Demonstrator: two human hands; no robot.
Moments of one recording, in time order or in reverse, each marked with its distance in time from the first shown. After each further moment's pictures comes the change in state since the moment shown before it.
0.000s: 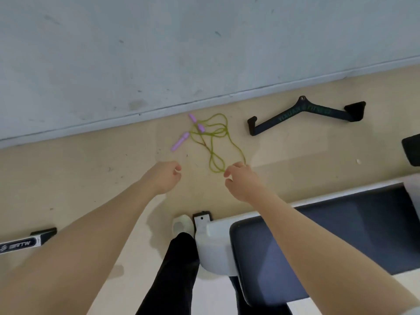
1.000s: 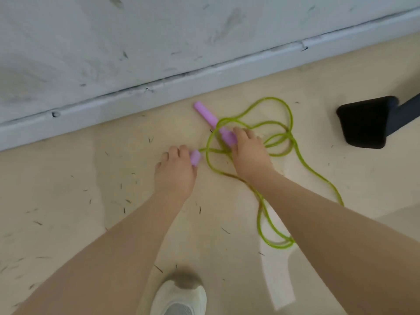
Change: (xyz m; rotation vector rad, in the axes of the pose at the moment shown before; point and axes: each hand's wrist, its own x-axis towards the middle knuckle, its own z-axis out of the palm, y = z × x) left_hand 0.524 -0.138 0.148 0.353 0.267 0.032; right_hand 0.567 0.046 0.161 0.078 0.379 0.101
